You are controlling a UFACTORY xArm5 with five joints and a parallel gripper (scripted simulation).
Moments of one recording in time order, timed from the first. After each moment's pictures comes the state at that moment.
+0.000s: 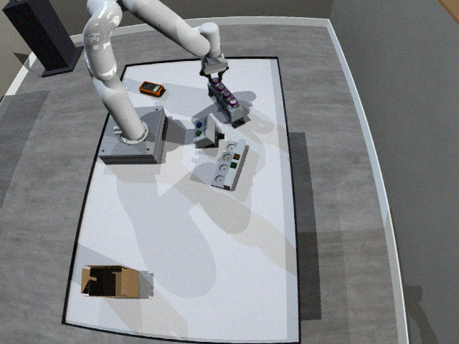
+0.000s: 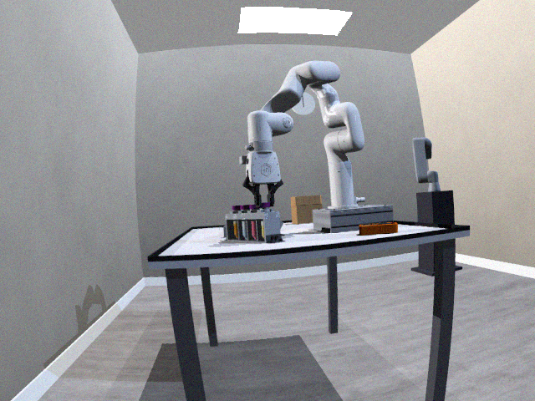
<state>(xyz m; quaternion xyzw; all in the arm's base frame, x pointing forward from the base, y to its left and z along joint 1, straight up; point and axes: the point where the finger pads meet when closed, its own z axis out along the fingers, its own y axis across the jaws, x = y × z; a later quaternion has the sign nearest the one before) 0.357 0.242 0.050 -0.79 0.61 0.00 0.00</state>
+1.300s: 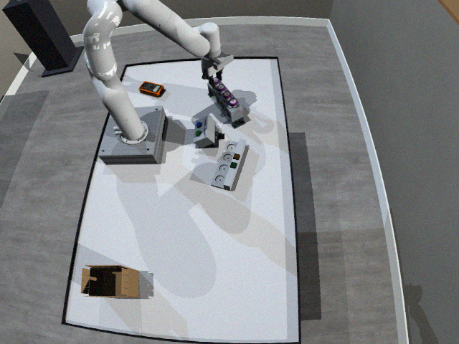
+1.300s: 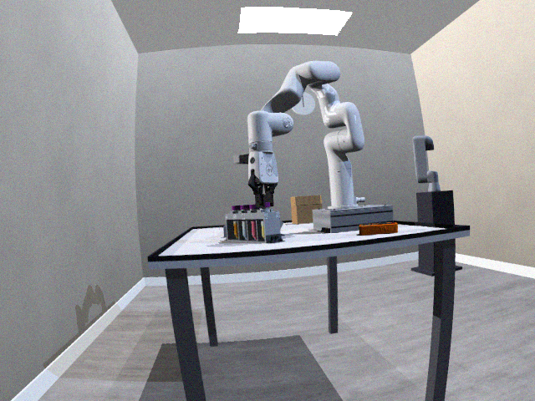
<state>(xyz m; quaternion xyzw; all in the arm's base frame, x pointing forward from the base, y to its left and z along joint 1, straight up) 0.357 0.242 0.050 -0.92 0.39 0.00 0.00</state>
